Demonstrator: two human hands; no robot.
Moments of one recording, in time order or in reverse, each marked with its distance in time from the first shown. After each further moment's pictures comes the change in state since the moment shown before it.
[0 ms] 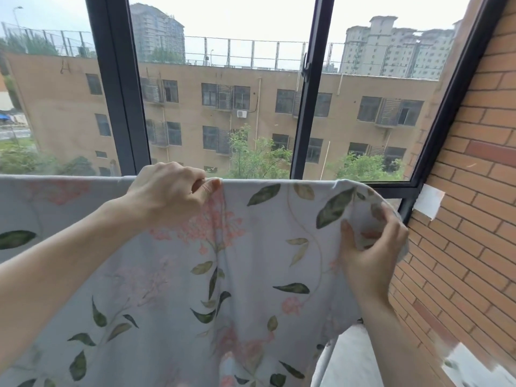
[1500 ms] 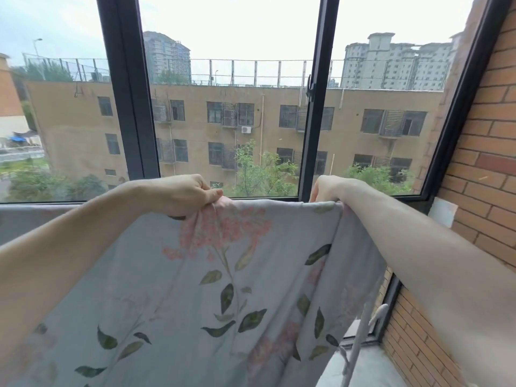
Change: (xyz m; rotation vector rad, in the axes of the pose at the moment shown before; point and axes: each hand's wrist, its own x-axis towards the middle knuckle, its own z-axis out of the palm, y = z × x) left_hand 0.051 -0.025 -0.022 -0.379 -0.625 -0.301; right_hand 0.175 -0.065 0.124 -0.914 -1.145 0.002
